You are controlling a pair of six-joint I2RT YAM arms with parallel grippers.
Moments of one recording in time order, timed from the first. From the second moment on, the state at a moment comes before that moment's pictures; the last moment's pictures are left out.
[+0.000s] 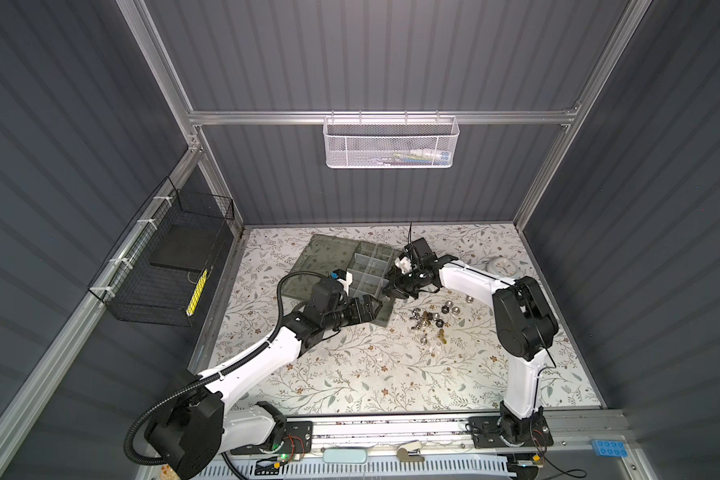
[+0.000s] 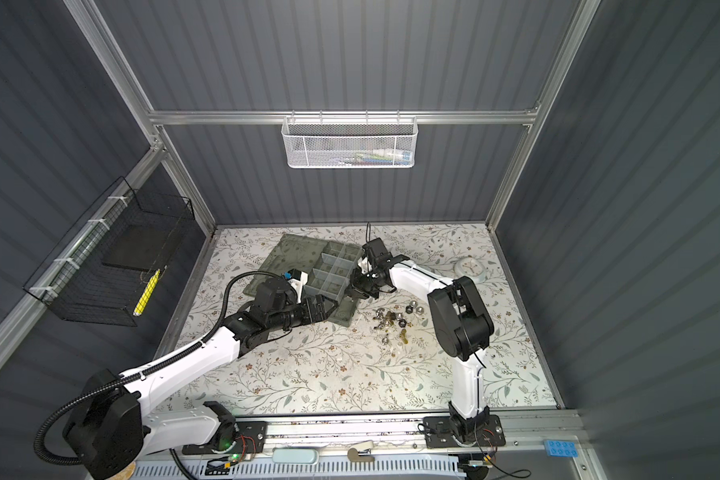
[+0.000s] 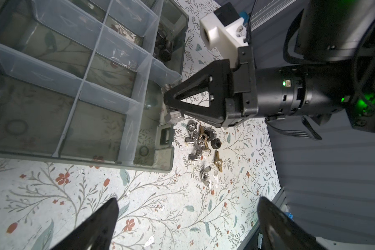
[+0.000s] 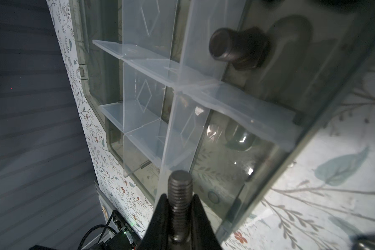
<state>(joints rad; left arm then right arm) -0.64 1.24 0.76 -0.12 0.25 -0.75 0.51 2.00 1.43 -0.47 -0.52 0.73</state>
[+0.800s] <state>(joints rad) -0.64 1.20 0.74 -0.14 0.24 -0.76 0.52 2.06 1.46 -0.44 -0.54 0.76</state>
